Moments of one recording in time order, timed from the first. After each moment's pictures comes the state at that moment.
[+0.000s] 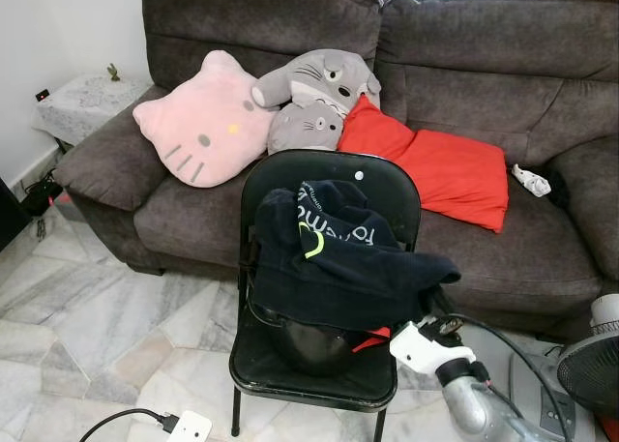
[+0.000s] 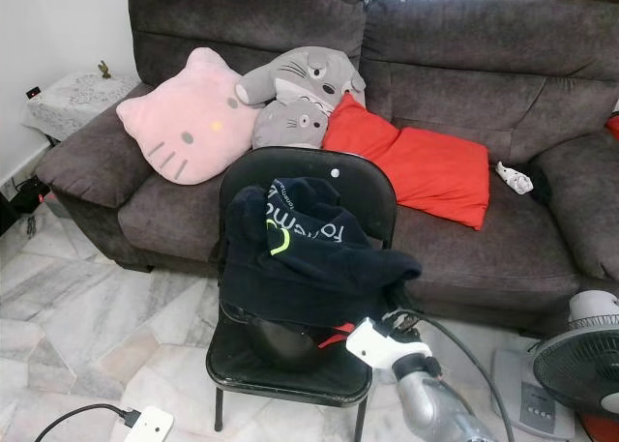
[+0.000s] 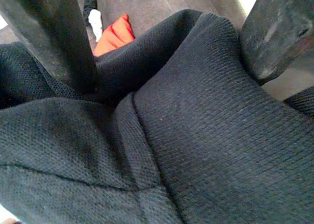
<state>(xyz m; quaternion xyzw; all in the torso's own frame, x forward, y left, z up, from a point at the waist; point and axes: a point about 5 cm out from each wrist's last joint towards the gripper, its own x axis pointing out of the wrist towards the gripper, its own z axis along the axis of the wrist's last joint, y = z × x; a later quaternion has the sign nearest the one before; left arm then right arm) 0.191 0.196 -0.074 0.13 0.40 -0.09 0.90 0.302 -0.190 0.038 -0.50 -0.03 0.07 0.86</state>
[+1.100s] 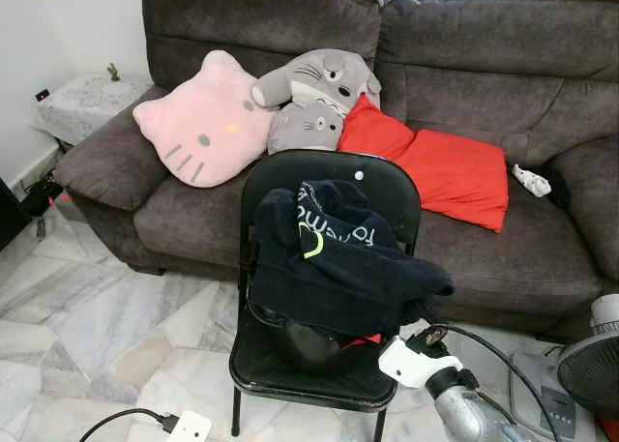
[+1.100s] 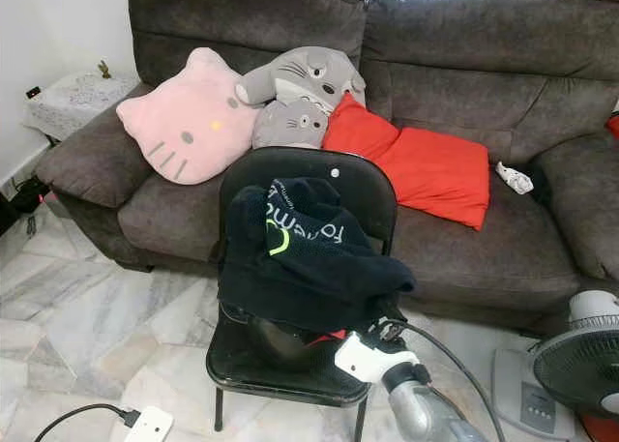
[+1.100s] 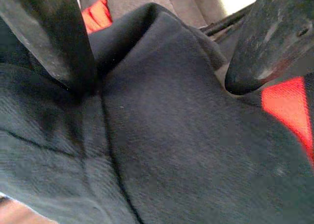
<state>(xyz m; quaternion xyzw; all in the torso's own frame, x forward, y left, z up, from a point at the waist) 0.191 0.196 -0.074 0.13 0.40 -0.09 0.90 0.290 -0.178 0.025 -0.50 -0.03 0.13 0.85</state>
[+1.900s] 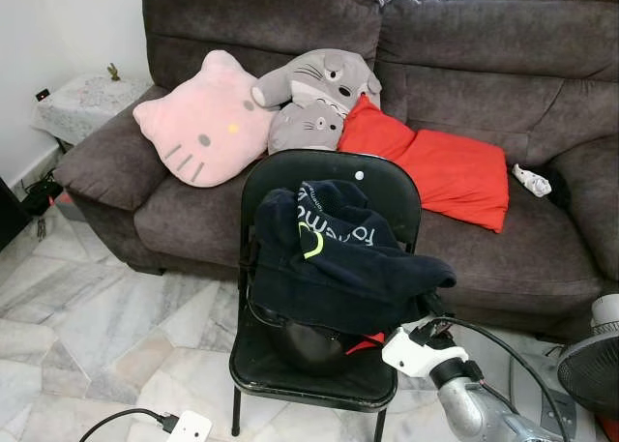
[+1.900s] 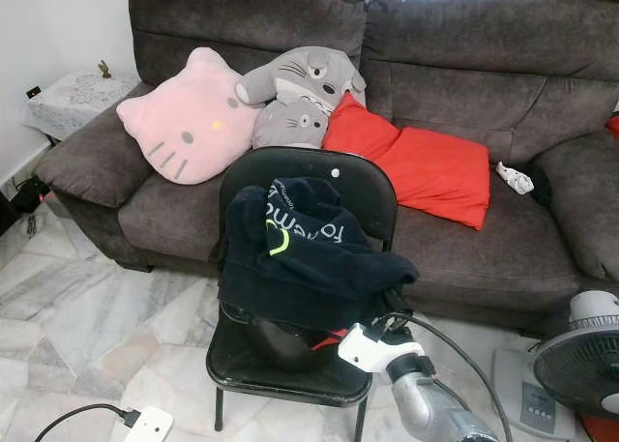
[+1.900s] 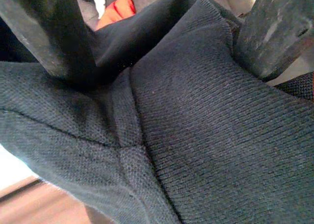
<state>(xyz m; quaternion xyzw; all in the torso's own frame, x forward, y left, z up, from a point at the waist) 0.191 0.196 -0.074 0.13 0.40 -0.09 0.90 0.298 -0.180 0.036 -0.53 -0.07 0.10 0.84</state>
